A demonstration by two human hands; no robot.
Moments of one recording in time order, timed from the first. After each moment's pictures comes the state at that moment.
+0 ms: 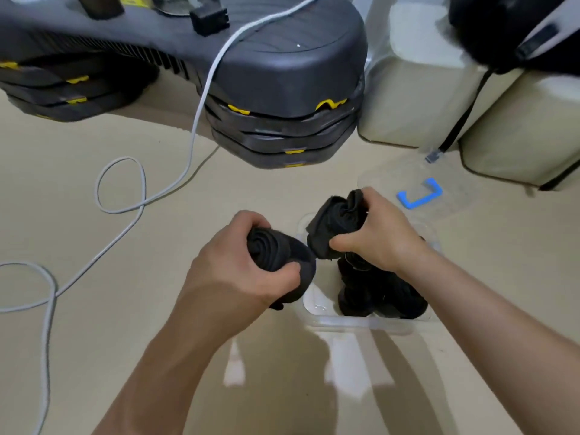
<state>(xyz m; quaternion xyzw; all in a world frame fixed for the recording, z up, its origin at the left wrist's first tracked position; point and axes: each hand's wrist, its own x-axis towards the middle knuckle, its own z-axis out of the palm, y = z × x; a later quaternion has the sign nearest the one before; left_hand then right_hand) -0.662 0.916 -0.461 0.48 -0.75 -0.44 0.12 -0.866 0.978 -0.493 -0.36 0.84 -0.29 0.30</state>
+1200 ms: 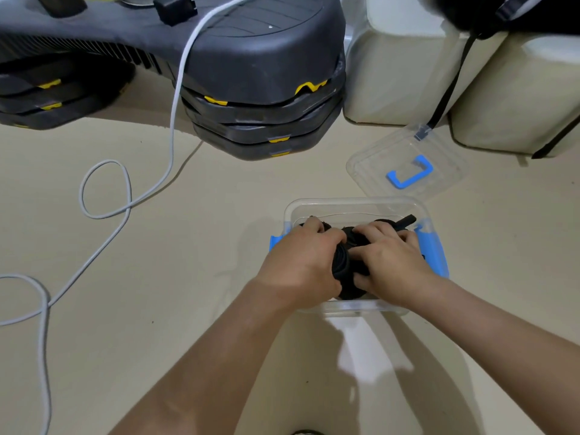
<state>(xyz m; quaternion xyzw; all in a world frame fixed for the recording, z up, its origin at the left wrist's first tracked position) -0.744 0.930 -0.527 0.25 -0.93 -0.27 -0.07 -0.876 1.040 -0.558 -0.54 0.82 0.03 0.17</state>
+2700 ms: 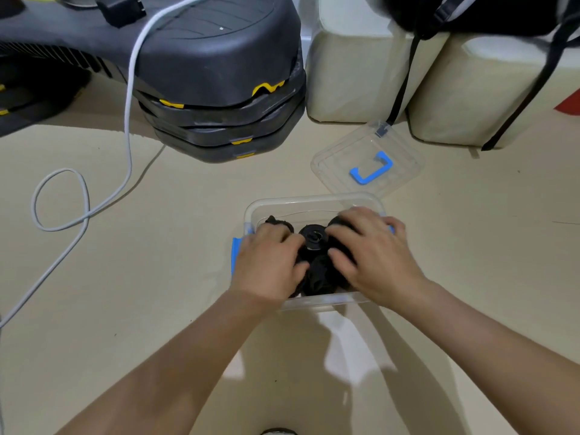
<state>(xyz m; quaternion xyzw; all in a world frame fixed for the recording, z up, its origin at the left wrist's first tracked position) -0.755 0.943 -0.565 0.27 -0.95 -0.13 0.01 -0.894 1.076 -0.557 -0.52 0.84 -0.11 0.05</state>
